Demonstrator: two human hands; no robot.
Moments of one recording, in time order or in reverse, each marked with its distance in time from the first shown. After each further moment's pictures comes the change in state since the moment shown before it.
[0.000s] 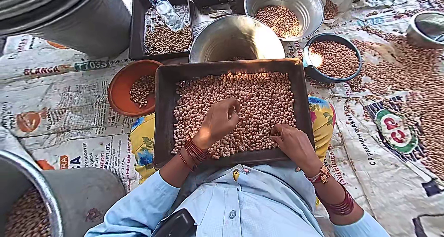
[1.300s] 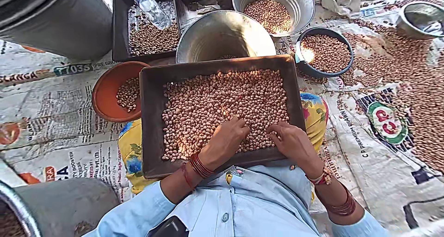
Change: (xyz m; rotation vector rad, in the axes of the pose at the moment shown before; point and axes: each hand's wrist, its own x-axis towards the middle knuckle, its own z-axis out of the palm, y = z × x) left_hand -0.017 0.015 0.045 0.345 -0.258 0.337; right_hand -0.005 0.007 -0.009 0.068 0.104 -0.095
